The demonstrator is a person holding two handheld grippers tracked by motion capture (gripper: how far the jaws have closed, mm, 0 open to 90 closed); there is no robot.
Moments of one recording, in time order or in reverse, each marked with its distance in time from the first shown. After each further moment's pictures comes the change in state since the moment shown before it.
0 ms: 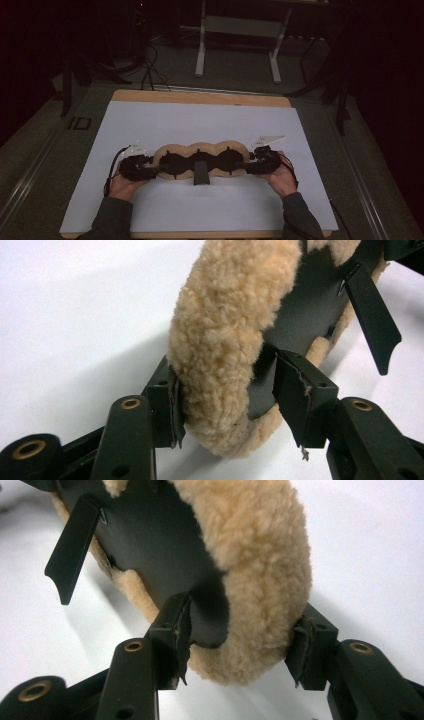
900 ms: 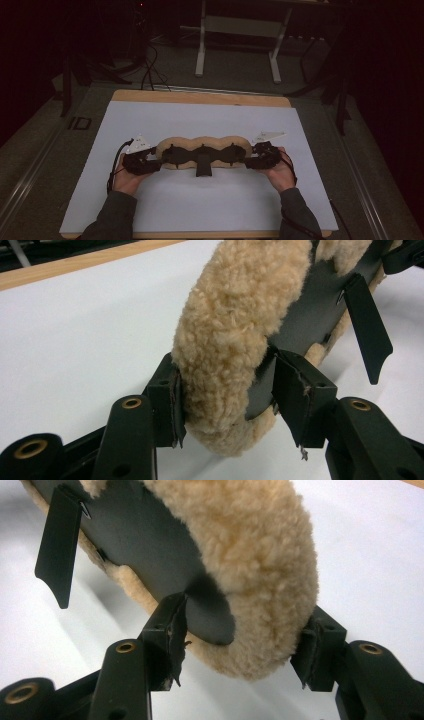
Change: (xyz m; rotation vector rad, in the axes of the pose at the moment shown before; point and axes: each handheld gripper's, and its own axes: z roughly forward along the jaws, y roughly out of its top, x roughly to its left) left arm -0.006 0.023 0.004 -0.064 0.101 0.098; right arm -0.011 0.005 0.005 -0.032 -0.074 -0.003
